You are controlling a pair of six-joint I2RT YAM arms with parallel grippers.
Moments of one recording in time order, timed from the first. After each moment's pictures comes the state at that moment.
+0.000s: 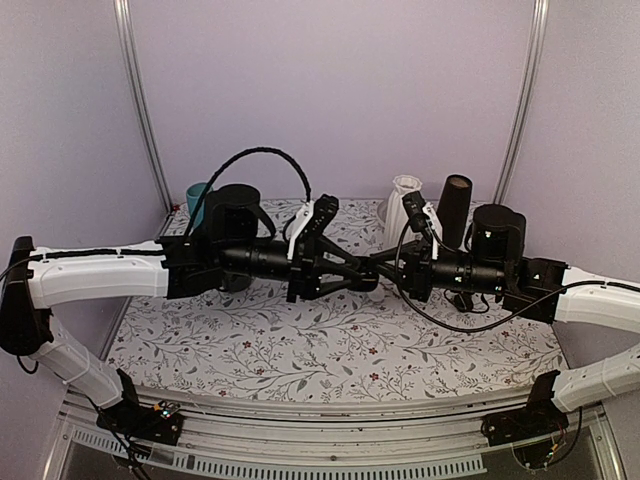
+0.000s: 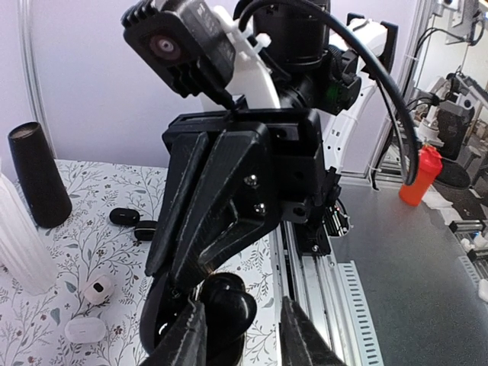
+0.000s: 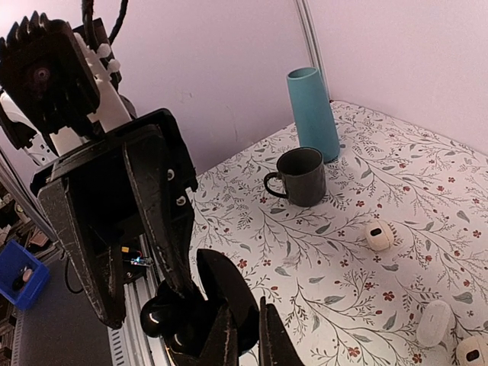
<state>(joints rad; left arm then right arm) -0.98 1.47 1.08 0.20 0.59 -0.01 0.91 1.11 0.81 0.11 -0.25 0.28</state>
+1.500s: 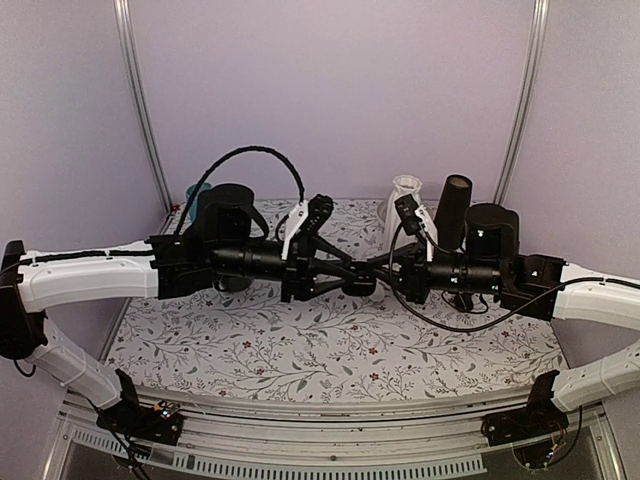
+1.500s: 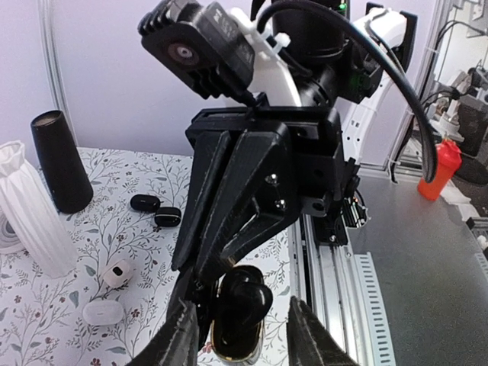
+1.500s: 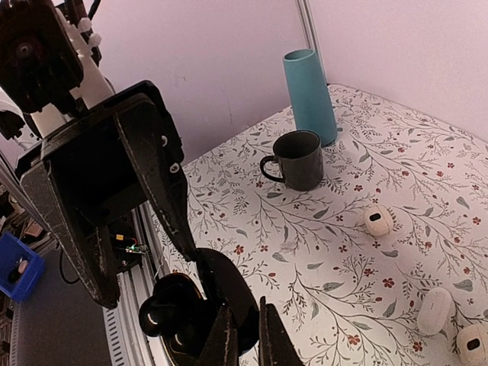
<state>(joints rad) -0.99 1.42 1.06 0.13 0.51 0.02 0.93 1.14 0.85 0.04 -0.23 0.26</state>
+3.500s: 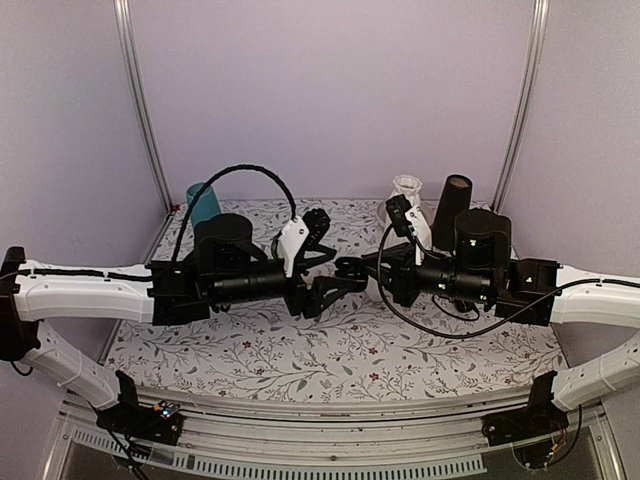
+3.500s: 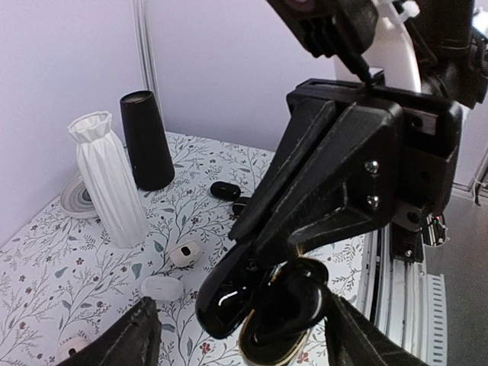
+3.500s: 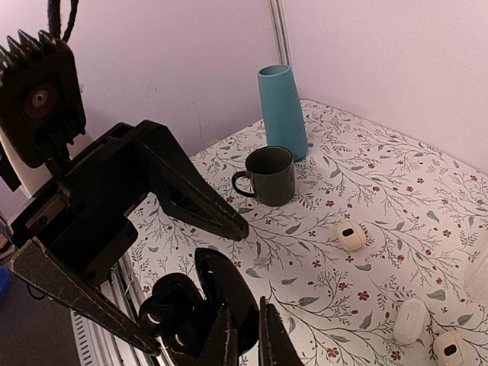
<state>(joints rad) -1.10 1.37 0.93 0.24 0.05 0.01 1.04 1.17 0.87 0.05 0.02 0.22</state>
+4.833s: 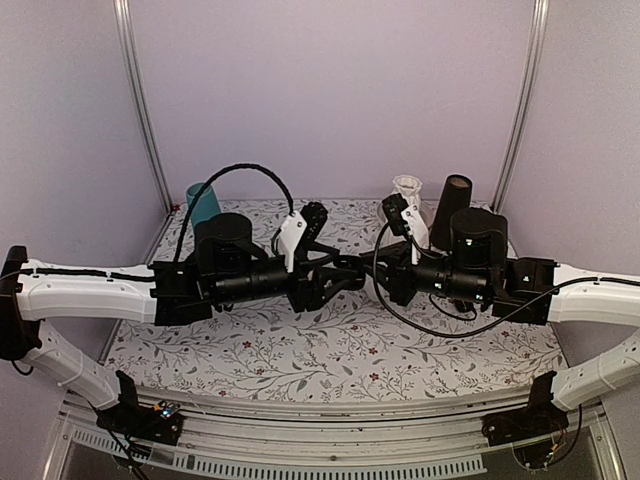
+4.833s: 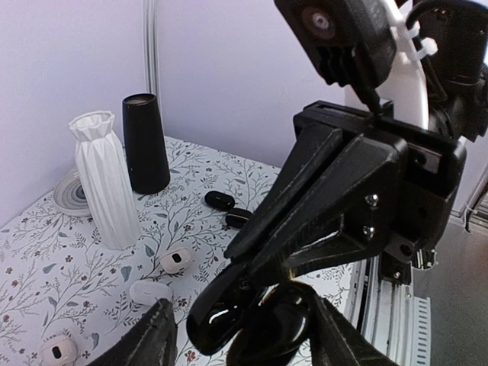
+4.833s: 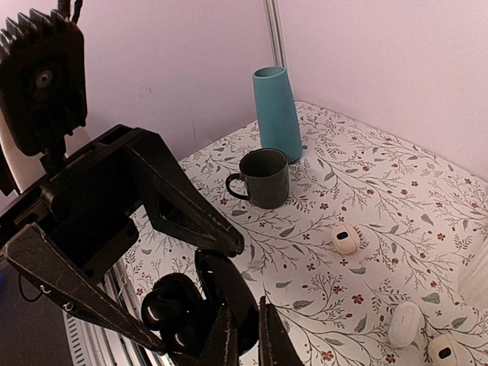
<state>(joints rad) -1.10 1.38 0.93 0.30 0.04 -0.07 1.06 1.19 0.89 0.05 0.04 0.21</state>
